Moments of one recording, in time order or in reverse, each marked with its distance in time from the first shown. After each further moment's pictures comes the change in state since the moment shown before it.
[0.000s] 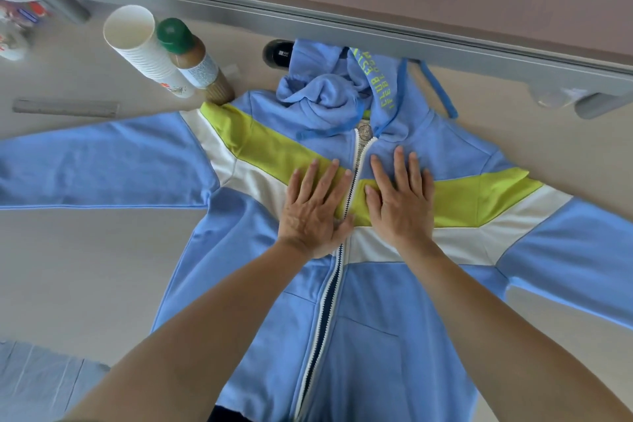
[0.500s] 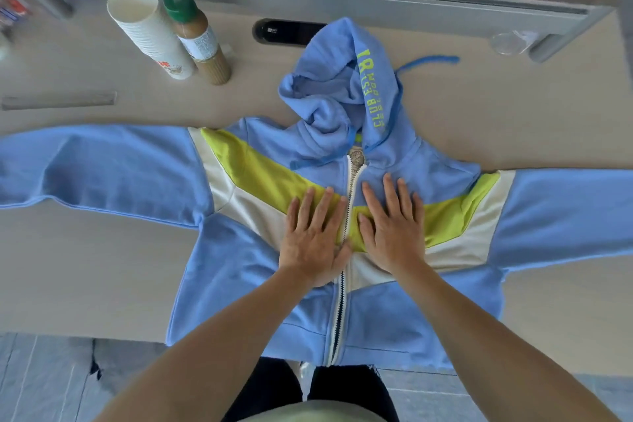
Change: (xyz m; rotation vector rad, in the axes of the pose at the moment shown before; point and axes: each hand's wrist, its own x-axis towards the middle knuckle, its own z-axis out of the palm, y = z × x) left_hand -0.129 0.008 0.005 -0.029 -0.079 0.065; right_hand -0.140 -0.049 0.005 -0.048 -0.014 0.068
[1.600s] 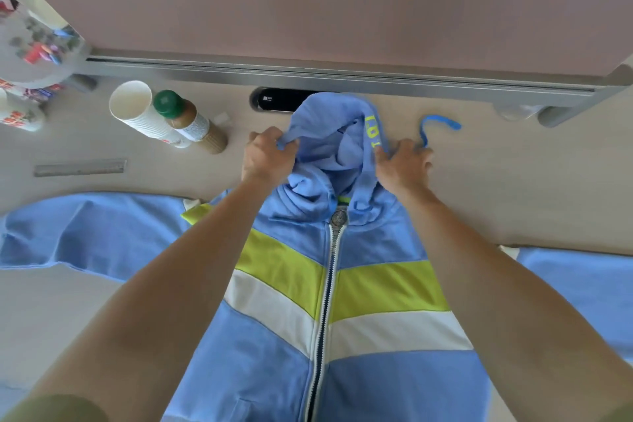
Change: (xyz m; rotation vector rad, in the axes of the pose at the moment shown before) left_hand 0.244 -0.076 -0.131 -0.496 0.045 -0.721; right_hand 0.249 0.046 -0.074 0.523 -0.248 0.596
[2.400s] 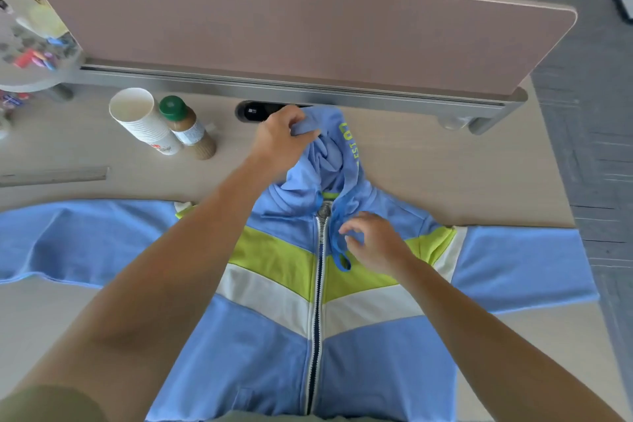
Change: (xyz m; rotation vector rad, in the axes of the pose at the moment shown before) left_hand -0.048 0.050 -0.053 -0.291 -0.159 0.436; right_hand -0.155 0.055 -0.013 -0.093 -0.182 -0.583
